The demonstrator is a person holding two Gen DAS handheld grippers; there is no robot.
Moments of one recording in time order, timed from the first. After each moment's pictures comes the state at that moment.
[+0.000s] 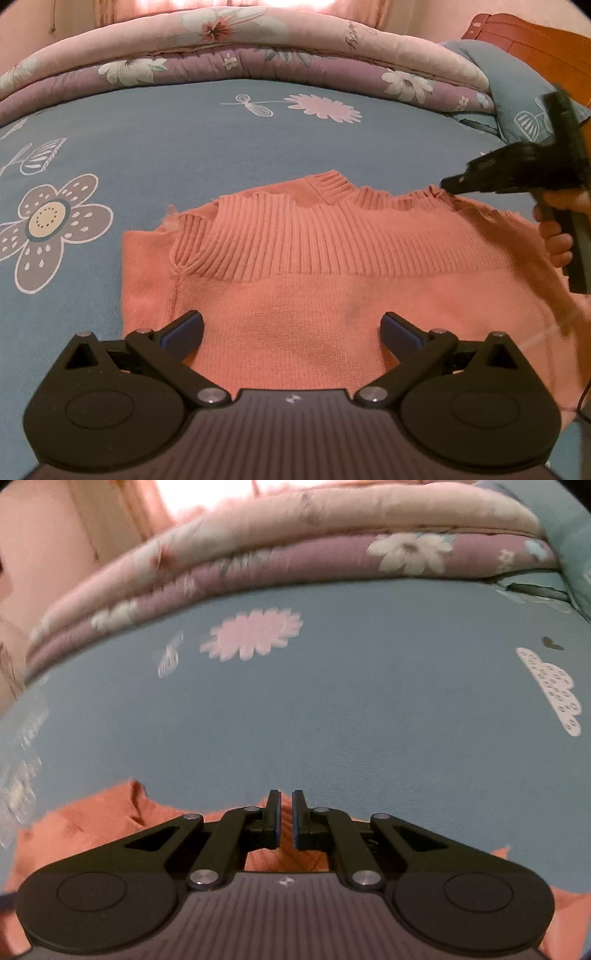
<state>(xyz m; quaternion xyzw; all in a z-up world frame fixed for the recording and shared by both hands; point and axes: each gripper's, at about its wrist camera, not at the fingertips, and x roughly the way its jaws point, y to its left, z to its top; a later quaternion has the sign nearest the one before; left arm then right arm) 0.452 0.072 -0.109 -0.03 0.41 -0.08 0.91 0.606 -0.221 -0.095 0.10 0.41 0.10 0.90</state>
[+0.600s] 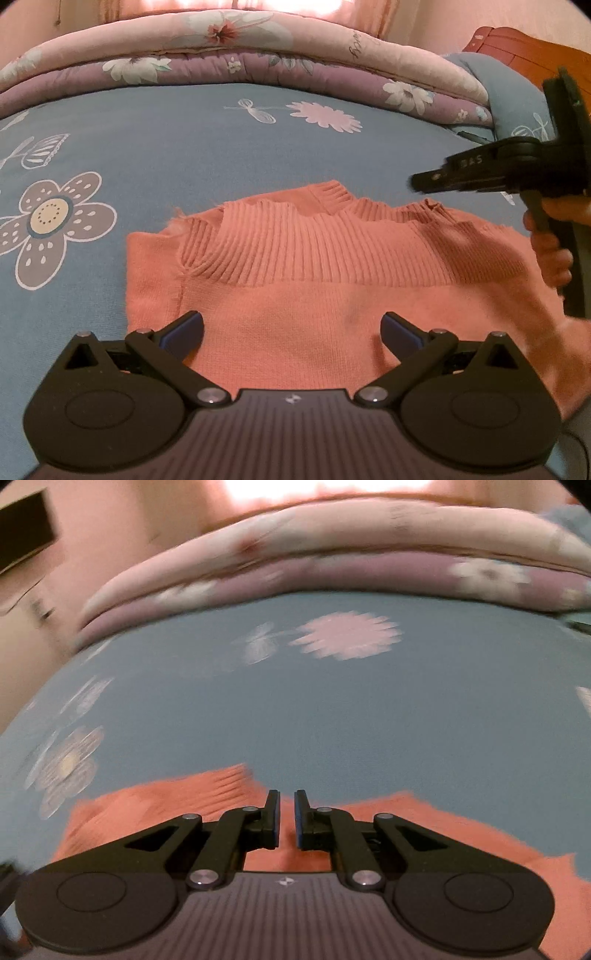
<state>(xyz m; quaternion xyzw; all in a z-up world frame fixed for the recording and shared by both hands) 0.450 0.078 -0.104 -0.05 0.41 -0.08 0.91 0.591 -0.138 -0.076 0.05 0.41 0.20 0.89</state>
